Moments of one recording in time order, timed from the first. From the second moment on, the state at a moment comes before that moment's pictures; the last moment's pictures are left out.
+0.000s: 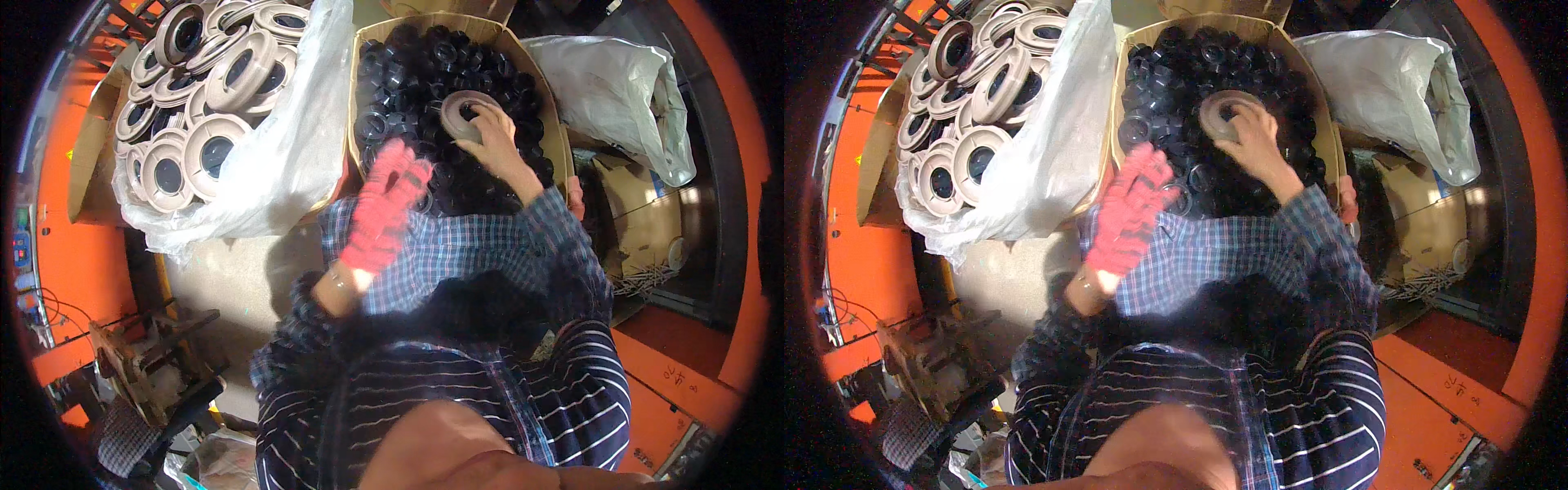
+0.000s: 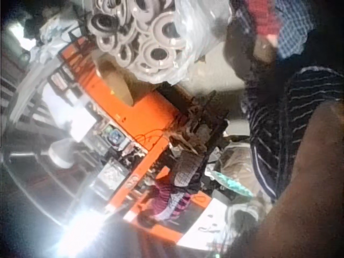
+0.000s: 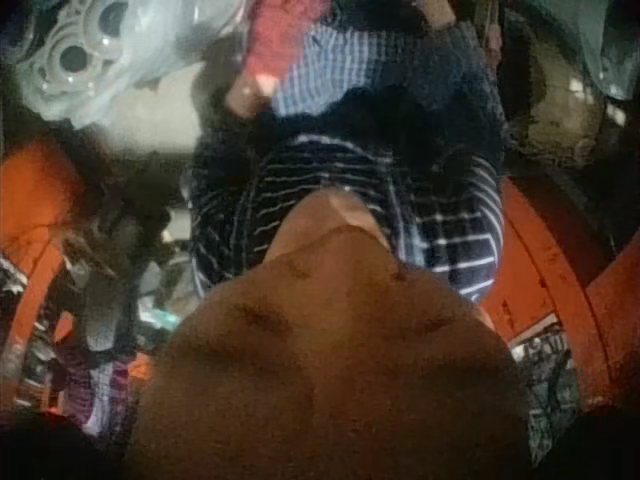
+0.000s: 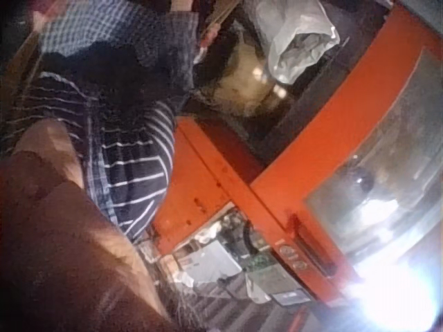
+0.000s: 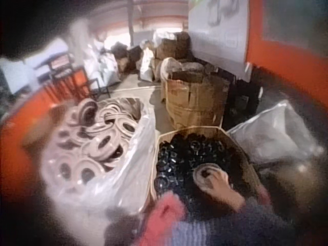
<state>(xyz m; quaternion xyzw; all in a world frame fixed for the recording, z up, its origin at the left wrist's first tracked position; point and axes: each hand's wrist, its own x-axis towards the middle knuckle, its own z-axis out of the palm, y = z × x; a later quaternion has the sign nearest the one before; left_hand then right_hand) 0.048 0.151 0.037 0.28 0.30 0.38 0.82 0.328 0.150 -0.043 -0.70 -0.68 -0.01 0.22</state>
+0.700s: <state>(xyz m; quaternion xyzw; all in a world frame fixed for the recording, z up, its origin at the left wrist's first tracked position) 0.046 0.103 0.006 0.33 0.21 0.37 0.84 0.278 0.050 0.033 -0.63 -0.64 0.25 0.37</state>
